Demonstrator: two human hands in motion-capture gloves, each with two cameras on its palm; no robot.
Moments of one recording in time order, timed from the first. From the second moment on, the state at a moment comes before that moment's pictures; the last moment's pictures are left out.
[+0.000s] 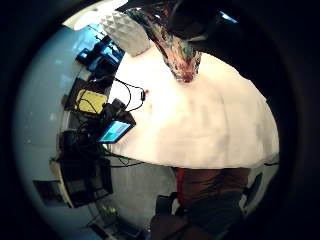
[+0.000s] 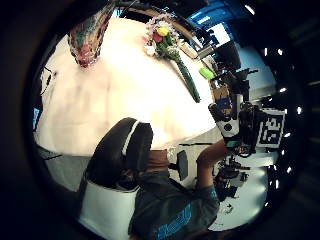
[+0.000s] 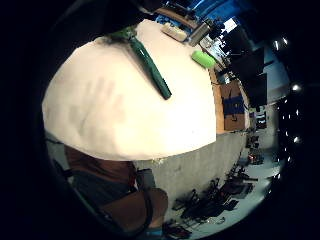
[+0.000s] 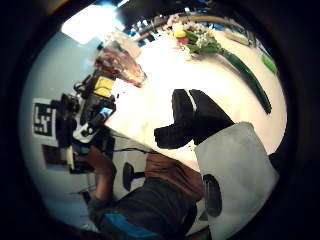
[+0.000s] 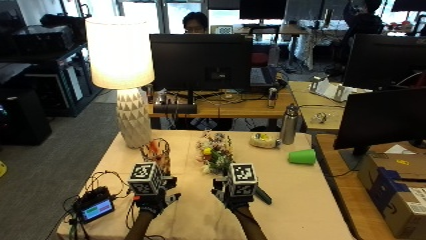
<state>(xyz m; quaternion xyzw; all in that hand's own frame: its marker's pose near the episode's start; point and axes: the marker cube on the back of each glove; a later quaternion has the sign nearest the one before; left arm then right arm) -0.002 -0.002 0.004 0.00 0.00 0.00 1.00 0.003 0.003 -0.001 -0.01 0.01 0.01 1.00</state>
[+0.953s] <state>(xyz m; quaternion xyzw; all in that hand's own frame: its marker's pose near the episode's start) 0.002 -0.002 -0.003 0.00 0.02 0.00 1.00 0.016 -0.002 -0.009 0.00 0.00 0.00 1.00</state>
